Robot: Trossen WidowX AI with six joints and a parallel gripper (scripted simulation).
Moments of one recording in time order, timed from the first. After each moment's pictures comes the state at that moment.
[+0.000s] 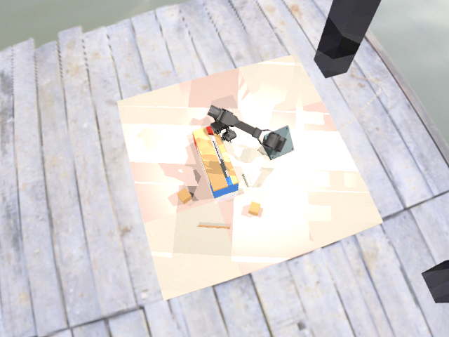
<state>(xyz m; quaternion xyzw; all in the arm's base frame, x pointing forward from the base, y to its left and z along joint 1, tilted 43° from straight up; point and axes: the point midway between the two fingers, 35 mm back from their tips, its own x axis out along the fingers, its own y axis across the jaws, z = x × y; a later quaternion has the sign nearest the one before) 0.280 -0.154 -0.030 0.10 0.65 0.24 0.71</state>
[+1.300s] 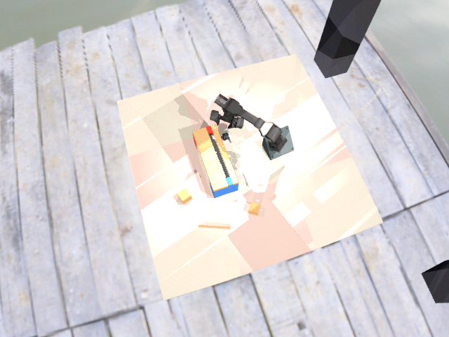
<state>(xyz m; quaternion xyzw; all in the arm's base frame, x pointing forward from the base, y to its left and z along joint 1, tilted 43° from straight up) 0.263 -0.171 -0.035 0.77 0.47 -0.40 0.17</state>
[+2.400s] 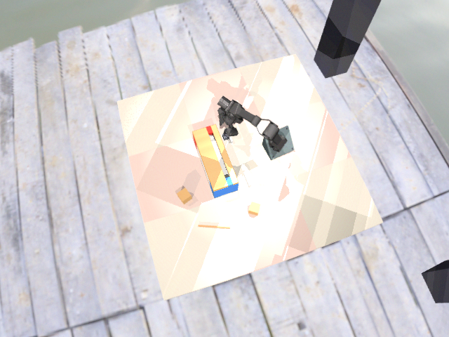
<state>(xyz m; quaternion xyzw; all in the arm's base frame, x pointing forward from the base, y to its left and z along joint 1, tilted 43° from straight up) 0.255 -0.145 -0.081 0.77 0.20 -0.53 -0.28</state>
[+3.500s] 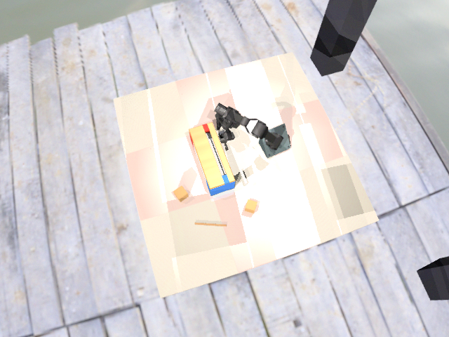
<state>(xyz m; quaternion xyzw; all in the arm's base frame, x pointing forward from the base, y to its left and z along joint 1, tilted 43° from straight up) 0.248 -0.093 -0.137 0.77 0.21 -0.53 -0.29</state>
